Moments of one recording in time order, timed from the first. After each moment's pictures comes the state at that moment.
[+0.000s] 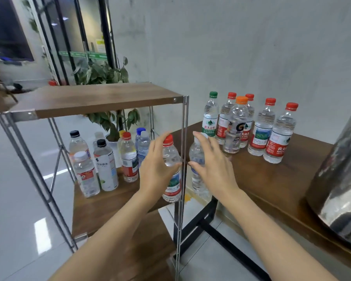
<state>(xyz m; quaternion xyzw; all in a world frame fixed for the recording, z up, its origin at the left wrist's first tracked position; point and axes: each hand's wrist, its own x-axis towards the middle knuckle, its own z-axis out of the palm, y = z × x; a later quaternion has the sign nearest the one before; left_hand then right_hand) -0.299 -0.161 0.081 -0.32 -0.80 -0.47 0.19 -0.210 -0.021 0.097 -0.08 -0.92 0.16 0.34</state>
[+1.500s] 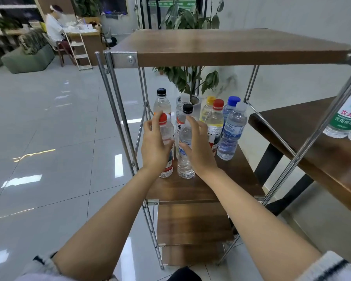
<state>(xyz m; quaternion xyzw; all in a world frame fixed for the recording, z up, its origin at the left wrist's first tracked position) -0.447 -0.332 -0.003 -0.06 -0.87 -0.42 0.25 -0.437 -0.199 -0.012 0.13 -0.87 0.39 0.26</state>
